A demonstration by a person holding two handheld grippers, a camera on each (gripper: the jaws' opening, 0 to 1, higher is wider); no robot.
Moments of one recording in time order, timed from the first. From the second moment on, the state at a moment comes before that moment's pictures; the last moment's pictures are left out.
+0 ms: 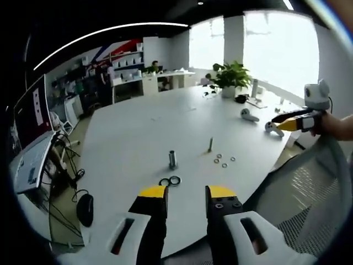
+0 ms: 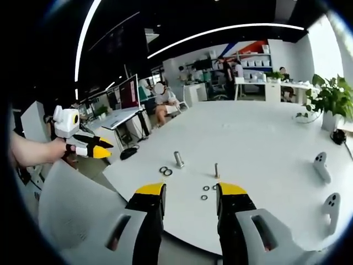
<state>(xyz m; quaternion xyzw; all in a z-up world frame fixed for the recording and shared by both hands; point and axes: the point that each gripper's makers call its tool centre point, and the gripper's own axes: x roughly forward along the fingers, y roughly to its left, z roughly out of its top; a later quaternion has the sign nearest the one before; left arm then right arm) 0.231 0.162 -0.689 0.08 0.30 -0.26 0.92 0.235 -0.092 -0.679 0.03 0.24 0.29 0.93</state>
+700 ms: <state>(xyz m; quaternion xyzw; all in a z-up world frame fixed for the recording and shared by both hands) 0.293 0.129 -0.748 0.13 0.38 -0.33 0.86 0.239 -0.102 -0.674 0.04 0.23 0.26 0.94</state>
